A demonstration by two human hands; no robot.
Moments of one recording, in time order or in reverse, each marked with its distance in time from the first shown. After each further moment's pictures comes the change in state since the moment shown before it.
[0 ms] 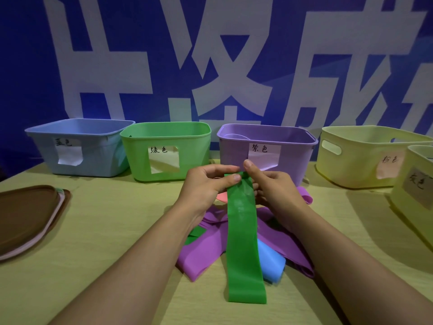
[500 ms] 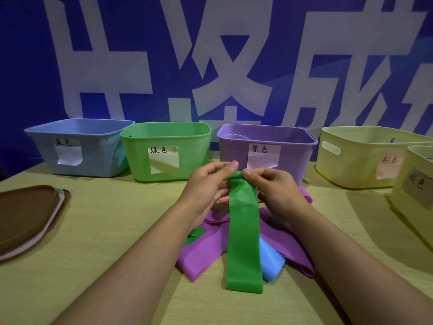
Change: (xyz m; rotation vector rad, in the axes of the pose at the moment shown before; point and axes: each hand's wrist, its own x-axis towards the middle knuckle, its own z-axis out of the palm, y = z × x) left_hand -0.005 0.008 0.005 -0.165 -0.041 -0.120; right_hand 0.004 0.003 -0.001 0.083 0.011 -0.039
